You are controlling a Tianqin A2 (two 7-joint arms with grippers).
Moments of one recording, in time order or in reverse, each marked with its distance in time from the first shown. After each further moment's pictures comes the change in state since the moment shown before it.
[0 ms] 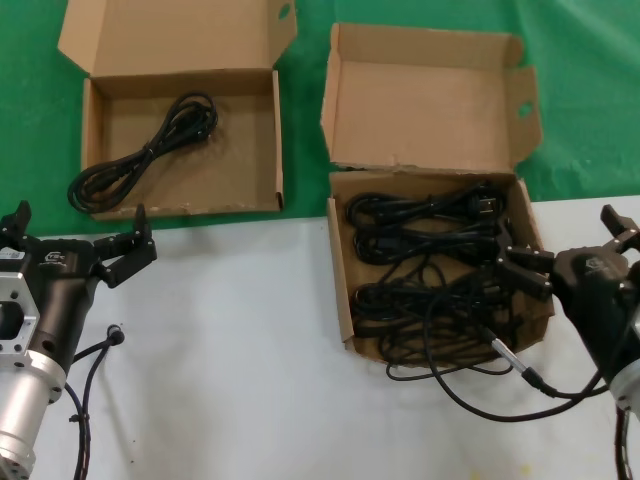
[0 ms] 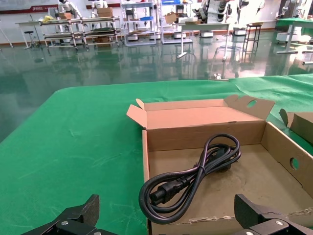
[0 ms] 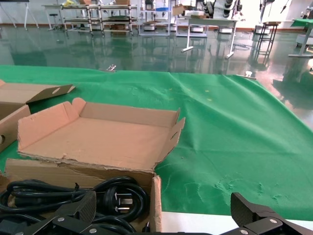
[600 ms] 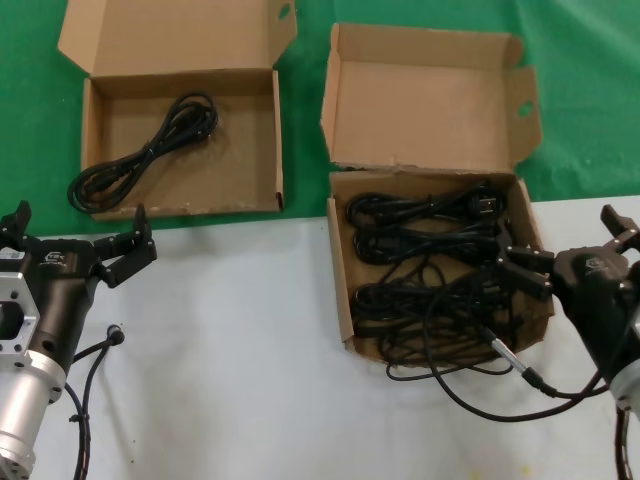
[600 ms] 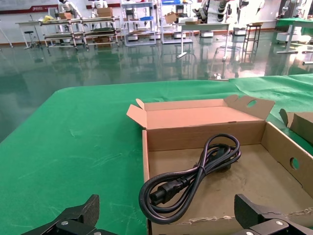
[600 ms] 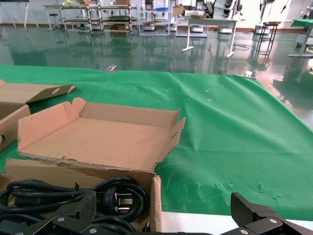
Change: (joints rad) left arm 0.000 0.000 0.000 0.000 0.000 0.000 0.000; right arm 0.000 0.000 0.000 0.000 0.000 0.000 0.000
